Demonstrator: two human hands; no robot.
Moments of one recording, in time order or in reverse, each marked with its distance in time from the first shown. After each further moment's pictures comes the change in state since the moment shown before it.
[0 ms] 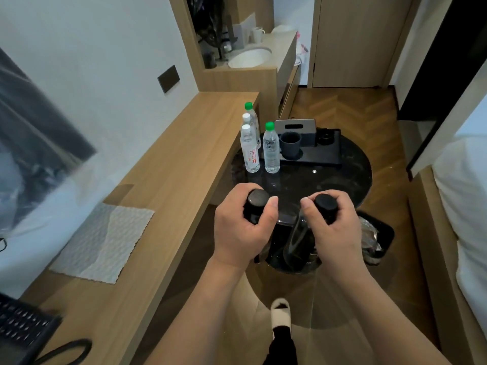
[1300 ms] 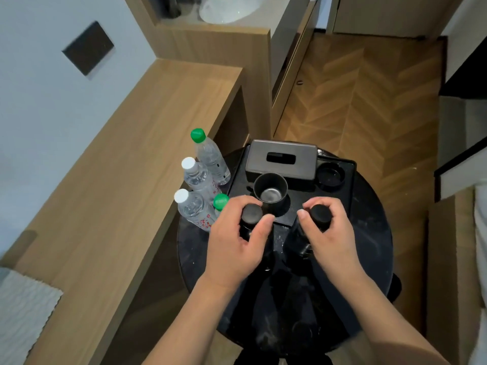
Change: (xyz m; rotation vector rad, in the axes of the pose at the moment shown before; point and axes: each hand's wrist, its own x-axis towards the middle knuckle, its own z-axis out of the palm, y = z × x) left_hand 0.249 -0.216 0.262 0.046 -0.130 -0.306; right_hand 0.416 0.178 0.035 -0.069 -0.236 0.179
